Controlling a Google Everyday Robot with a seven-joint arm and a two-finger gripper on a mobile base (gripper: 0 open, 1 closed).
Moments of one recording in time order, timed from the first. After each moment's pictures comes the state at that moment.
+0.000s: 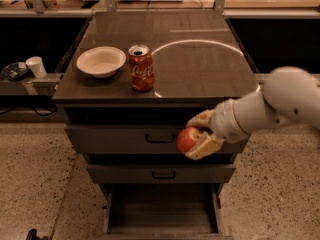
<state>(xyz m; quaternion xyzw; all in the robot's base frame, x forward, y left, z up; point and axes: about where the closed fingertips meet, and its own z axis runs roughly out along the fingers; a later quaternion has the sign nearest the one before) 0.499 -0.102 0.754 -0.62 0.69 0.19 0.32</state>
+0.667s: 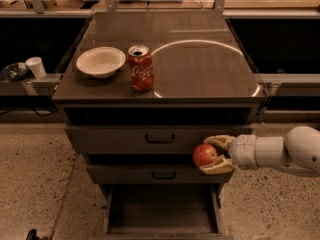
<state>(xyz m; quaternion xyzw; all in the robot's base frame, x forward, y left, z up) 0.510 -0.158 0.655 -0.55 0.68 0.21 0.44</state>
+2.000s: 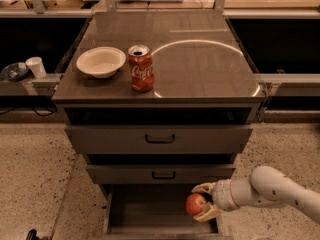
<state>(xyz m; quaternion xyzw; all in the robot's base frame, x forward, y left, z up) 0.437 -0.140 0.457 -0.63 0.67 0.24 0.32</state>
